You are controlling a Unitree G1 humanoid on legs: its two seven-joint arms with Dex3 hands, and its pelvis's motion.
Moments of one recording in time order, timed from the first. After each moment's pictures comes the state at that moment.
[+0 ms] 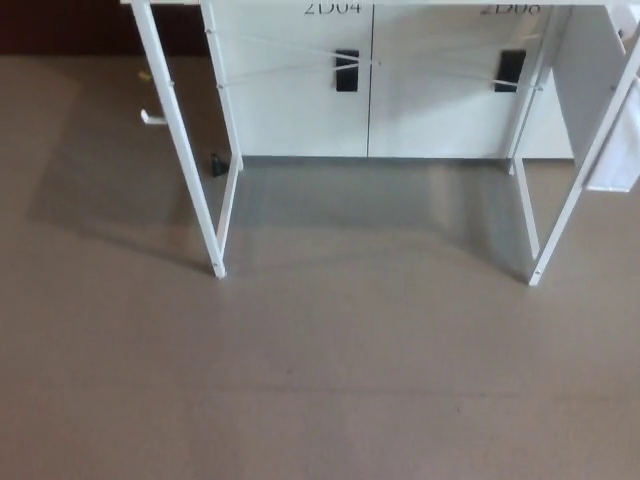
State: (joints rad) left_arm 0.19 0.41 0.33 1.06 -0.17 -0.33 -0.29; right_arm 0.37 -0.39 -0.10 0.54 -0.03 -0.20 0.15
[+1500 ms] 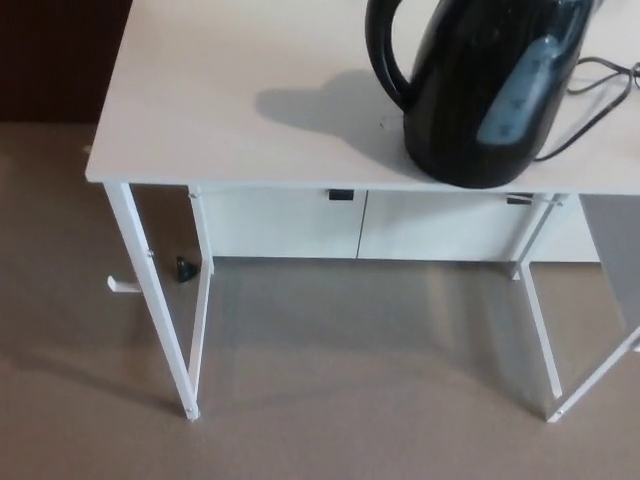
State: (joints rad) left_arm 0.19 0.42 0.32 1.07 -0.16 -0.34 -0.28; right_arm 0.36 -0.40 -0.08 0.56 -0.06 -0.21 0.15
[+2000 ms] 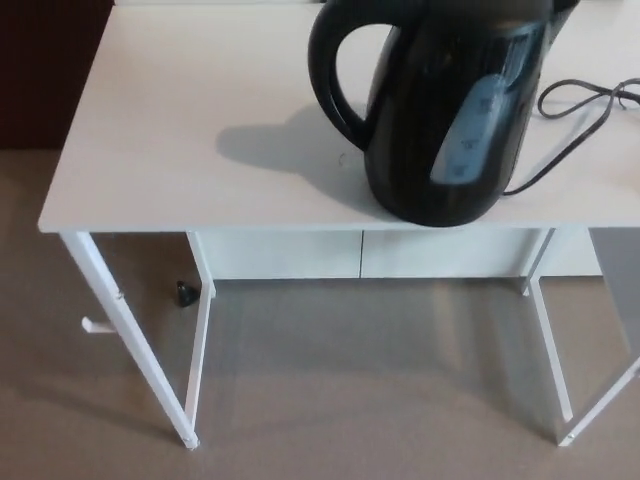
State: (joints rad) left_arm 0.20 0.41 0.31 1.07 -0.16 -0.35 -0.27; right_arm 0.36 -0.41 -0.08 0.56 -0.06 -0.21 0.15
